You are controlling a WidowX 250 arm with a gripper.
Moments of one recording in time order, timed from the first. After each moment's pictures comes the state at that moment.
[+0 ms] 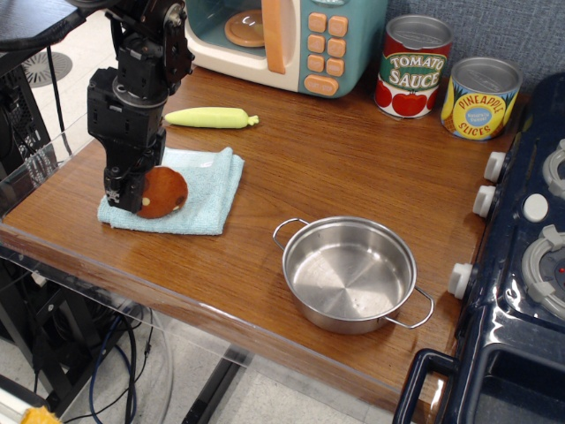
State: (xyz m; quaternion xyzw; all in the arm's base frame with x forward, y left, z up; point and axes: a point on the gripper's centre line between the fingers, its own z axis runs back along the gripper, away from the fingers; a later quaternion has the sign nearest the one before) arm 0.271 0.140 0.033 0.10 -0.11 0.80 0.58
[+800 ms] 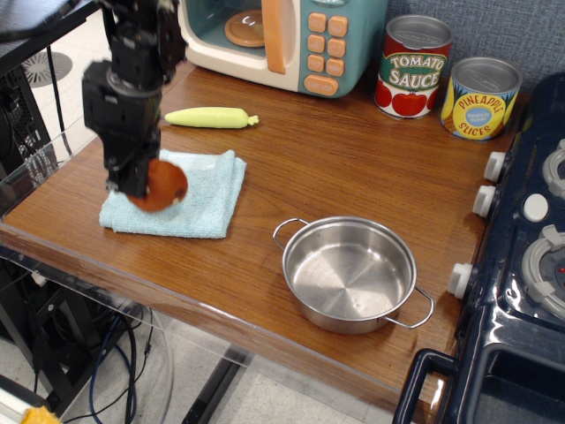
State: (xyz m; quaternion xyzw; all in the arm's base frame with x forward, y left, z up) arm 0.273 0.144 0.049 0.09 -0.12 0.81 0.57
